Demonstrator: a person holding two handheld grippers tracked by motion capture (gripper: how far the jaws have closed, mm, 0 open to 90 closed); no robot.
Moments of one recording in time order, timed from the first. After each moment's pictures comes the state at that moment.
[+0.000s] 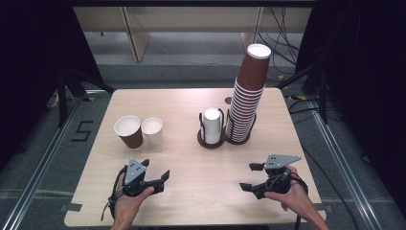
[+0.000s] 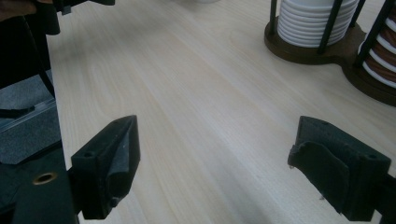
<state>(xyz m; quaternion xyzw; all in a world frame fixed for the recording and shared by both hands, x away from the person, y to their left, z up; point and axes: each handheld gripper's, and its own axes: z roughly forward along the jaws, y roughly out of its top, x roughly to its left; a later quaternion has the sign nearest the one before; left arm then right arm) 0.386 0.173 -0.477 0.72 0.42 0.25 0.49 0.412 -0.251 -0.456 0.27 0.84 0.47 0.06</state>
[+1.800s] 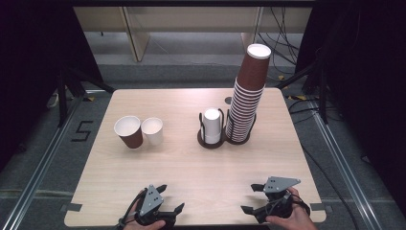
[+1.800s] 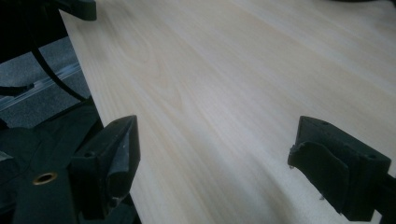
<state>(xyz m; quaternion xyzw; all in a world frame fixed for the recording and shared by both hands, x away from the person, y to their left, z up) 0.330 0.141 -0.505 0.79 0.33 0.20 0.48 0.360 -0.250 -0.481 0.28 0.86 0.43 0.05</state>
